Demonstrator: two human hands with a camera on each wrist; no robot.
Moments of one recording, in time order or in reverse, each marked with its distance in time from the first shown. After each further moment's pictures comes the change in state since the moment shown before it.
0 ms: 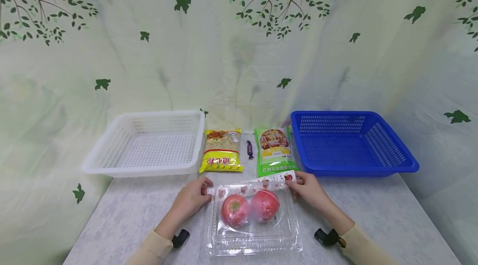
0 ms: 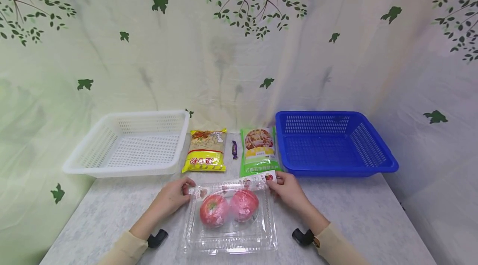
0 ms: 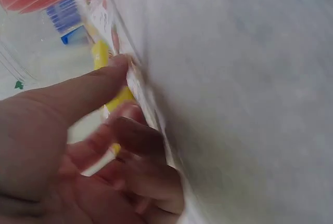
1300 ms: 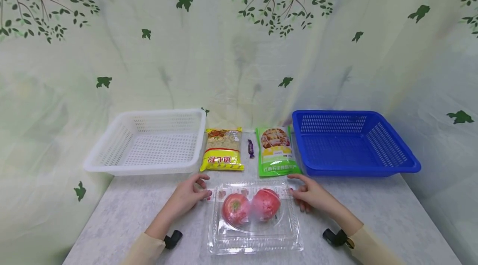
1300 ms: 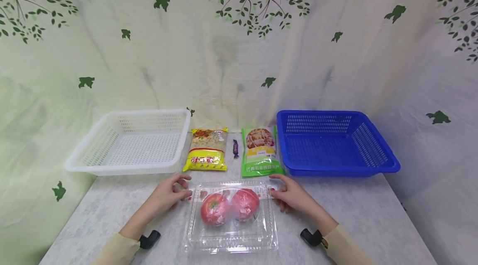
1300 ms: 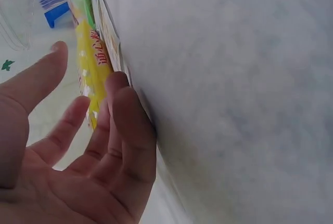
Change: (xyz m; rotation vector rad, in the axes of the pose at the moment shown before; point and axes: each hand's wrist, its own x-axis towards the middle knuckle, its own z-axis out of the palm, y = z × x) left_hand -0.007 -0.014 -0.015 -0.311 -0.049 0.021; right_hand -0.009 0.013 -0.018 -0.099 -0.265 -0.003
